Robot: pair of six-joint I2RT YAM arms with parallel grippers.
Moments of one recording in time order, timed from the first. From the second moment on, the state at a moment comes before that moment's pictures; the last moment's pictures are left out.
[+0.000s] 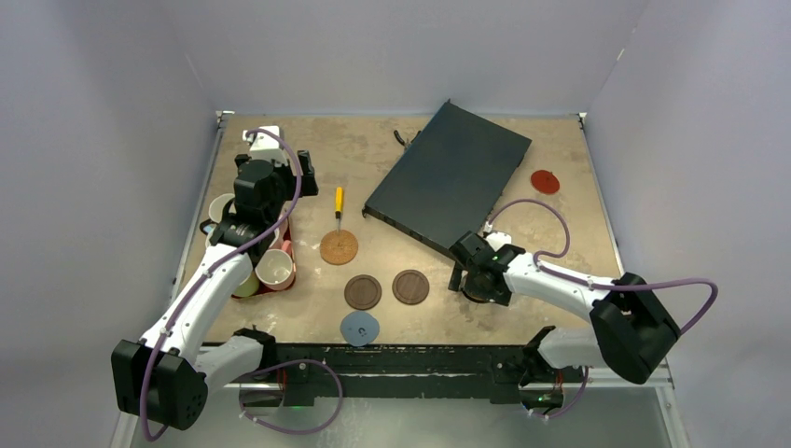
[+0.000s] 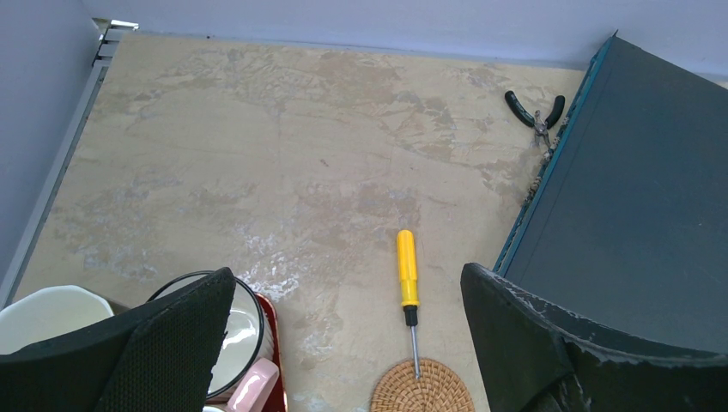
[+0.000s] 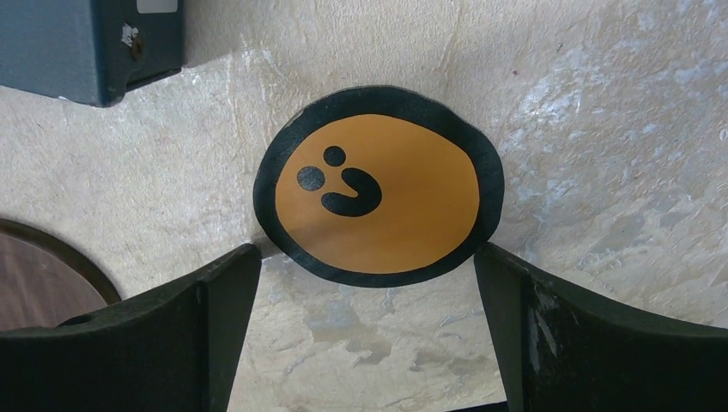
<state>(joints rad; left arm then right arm) -0.26 1.07 0.87 -0.07 -0.23 -0.17 0.72 1.30 0.63 -0.65 0.32 1.01</state>
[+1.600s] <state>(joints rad) -0.28 1.02 0.87 -0.07 -0.21 -0.18 0.36 1.48 0.77 -0.56 0.29 0.85</state>
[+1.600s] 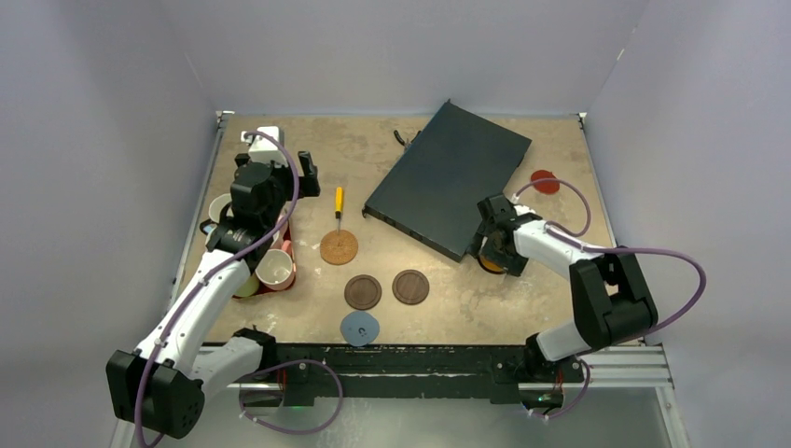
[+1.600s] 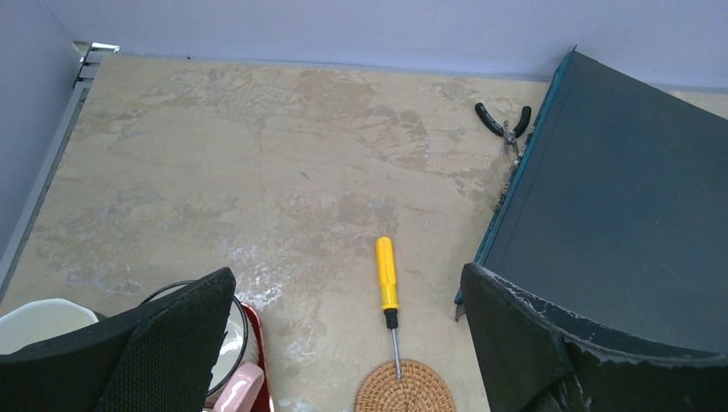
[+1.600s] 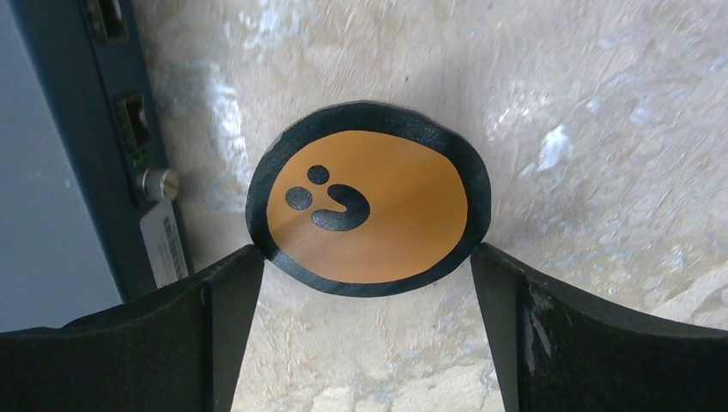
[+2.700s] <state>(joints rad) -0.28 1.02 0.87 -0.07 -0.21 -0.18 0.04 1.74 1.01 -0.41 0.27 0.60</state>
